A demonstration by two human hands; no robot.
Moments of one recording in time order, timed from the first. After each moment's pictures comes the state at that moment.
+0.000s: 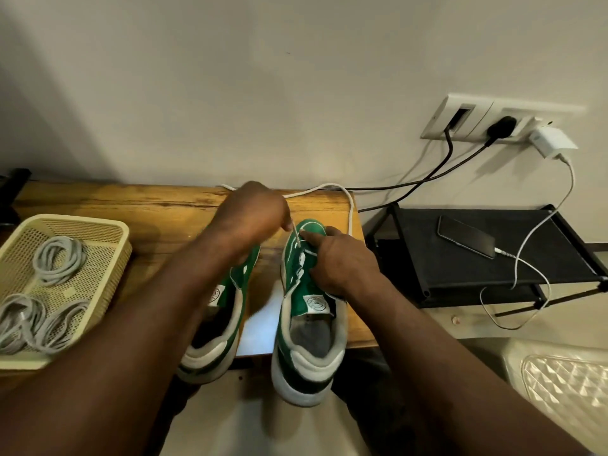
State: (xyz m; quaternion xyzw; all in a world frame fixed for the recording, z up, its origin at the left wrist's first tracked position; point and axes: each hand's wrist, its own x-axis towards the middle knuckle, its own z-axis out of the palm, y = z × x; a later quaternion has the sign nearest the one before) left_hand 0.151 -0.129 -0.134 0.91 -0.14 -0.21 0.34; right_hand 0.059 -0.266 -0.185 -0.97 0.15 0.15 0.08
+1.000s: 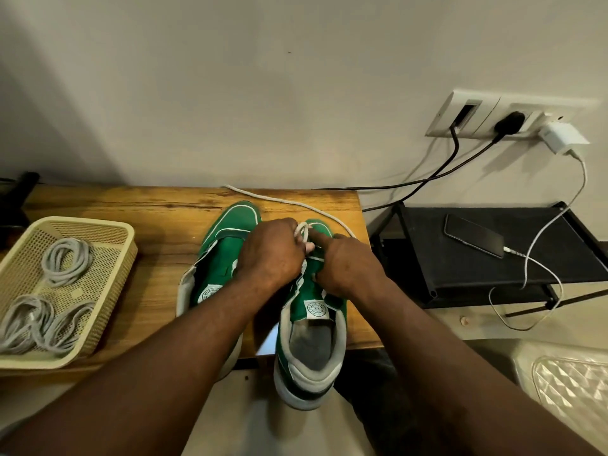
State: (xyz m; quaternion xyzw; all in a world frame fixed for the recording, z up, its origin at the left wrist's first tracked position) left_hand 0.117 -0.142 -0.193 0.94 -0.18 -0.12 0.27; right_hand 0.059 -0.277 -0.209 -0.97 0.15 0.13 0.11
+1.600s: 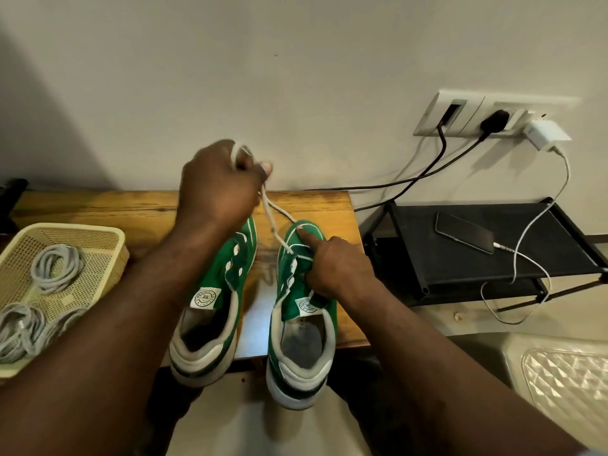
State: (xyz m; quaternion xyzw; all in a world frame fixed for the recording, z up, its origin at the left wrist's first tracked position) left_hand 0.150 -0.109 -0.111 0.85 -0.11 -0.01 0.51; right_hand 0.056 -0.273 -0.204 -0.97 0.17 0.15 0.10
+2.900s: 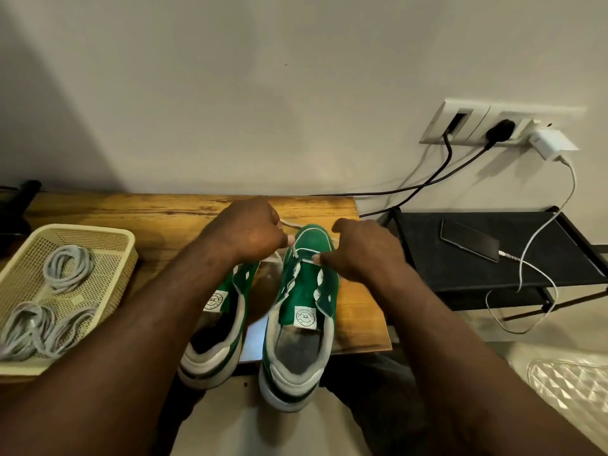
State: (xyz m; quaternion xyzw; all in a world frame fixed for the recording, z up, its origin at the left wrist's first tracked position) left_hand 0.146 -0.113 -0.128 0.92 -0.21 -0.22 0.22; right_hand 0.059 -0.288 -0.150 -0.96 0.22 0.14 0.07
